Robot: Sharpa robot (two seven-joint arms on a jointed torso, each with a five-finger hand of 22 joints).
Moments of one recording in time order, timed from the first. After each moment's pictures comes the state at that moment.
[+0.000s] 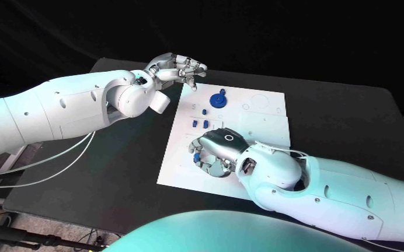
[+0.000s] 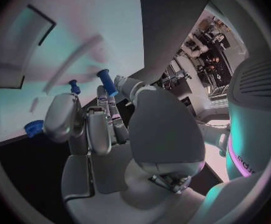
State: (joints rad) left arm 1.19 -0.92 -0.02 1.46 -0.18 -0.09 0.27; left_hand 1.42 -0.17 0.48 0.13 0.28 0.90 0.20 0.26 0.26 0.98 0.13 0.41 0.09 1.10 0.04 0.96 0.44 0.18 1.01 0.13 0.79 0.55; right arm 1.05 -0.55 -0.18 1.75 -1.75 -0.31 -0.29; right_hand 1.33 -0.21 0.54 0.12 0.14 0.84 0.14 0.20 0.44 0.93 0.09 0.36 0.09 1.47 0.00 1.39 1.23 0.10 1.46 0.10 1.10 1.20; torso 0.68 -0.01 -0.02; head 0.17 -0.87
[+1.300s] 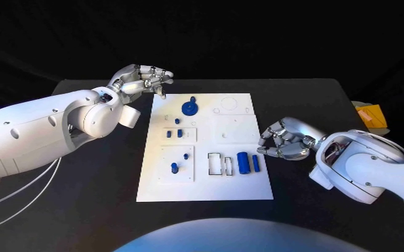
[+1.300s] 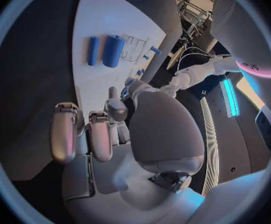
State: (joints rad) left arm 1.19 -0.93 -0.04 1.46 -0.17 -0.12 0.32; left_hand 1.42 -0.17 0.48 0.14 0.28 0.90 0.20 0.26 0.26 0.98 0.13 0.41 0.09 1.10 0.04 0.96 0.43 0.18 1.01 0.14 0.79 0.55; right arm 1.14 -1.19 -0.18 1.96 -1.15 -0.37 -0.26; right_hand 1.30 -0.18 0.31 0.29 0.19 0.94 0.12 0.29 0.48 1.27 0.03 1.24 1.01 1.47 -0.04 1.51 1.31 0.06 1.47 0.06 1.36 1.31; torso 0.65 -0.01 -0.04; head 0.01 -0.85
